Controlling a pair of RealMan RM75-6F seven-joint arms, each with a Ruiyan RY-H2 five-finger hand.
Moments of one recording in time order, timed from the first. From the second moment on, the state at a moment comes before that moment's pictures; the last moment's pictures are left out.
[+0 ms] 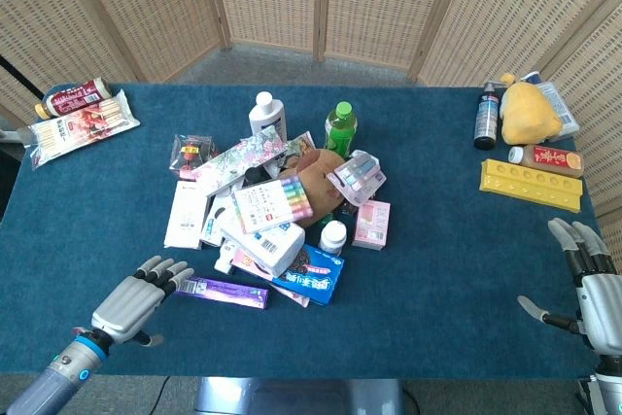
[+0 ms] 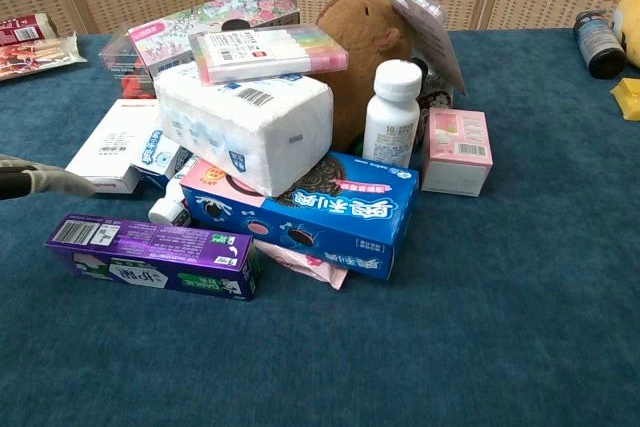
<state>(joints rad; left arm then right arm) -0.33 -1.08 0.02 -1.99 1.41 0.92 0.45 0.04 -1.01 0.06 -1.72 -1.62 1.61 0.23</state>
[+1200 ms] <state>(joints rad) -0.40 -1.33 0.06 -1.86 1.43 1.15 0.65 0.04 -0.99 0.05 -1.75 -1.65 1.62 0.27</state>
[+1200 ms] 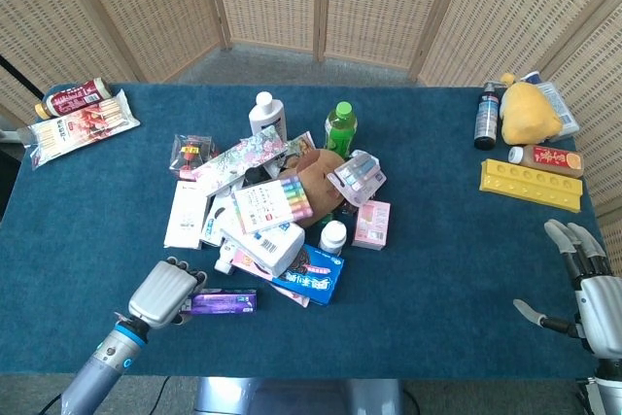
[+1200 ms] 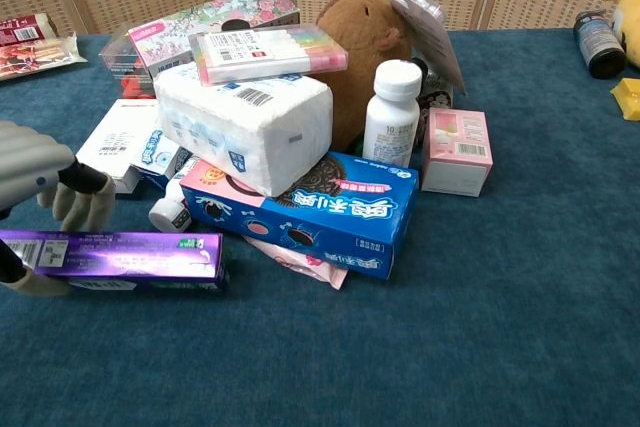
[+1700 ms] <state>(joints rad) -0.37 -1.06 0.01 -2.12 1.57 1.30 0.55 0.04 -1.00 0.05 -1.76 -1.65 1.62 0.26</state>
